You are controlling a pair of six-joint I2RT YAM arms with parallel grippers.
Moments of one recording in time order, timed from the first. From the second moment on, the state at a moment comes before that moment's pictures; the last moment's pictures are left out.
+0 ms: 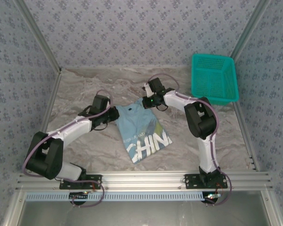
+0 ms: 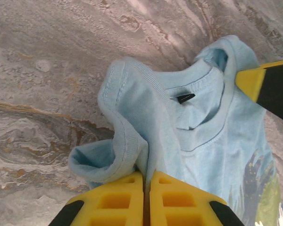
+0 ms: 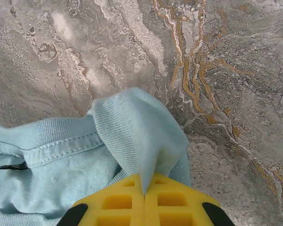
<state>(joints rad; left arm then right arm) -0.42 1.42 0.79 -0.20 0.12 -0.64 0.51 2.12 1.51 -0.37 -0.25 0.19</state>
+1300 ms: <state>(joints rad) -0.41 1.44 0.78 -0.16 0.12 -0.55 0.51 2.12 1.51 -0.37 -0.26 0.19</state>
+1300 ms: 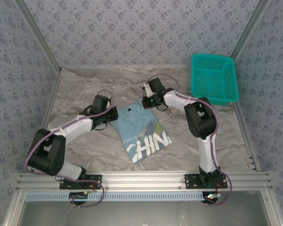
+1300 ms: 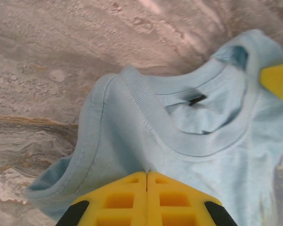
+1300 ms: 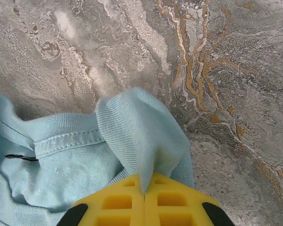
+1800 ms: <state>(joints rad) -0.33 1.44 0.67 0.12 0.38 -0.56 0.51 2.12 1.51 -0.37 -0.27 0.19</state>
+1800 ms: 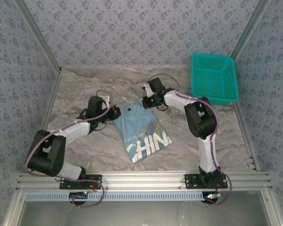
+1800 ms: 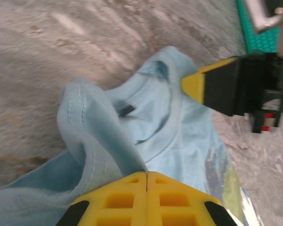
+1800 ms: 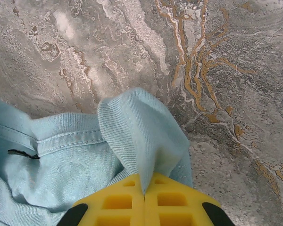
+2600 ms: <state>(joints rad) -0.29 1.30 0.54 -0.09 0.20 -0.66 0.51 2.12 1.51 -0.37 -0.27 0.19</state>
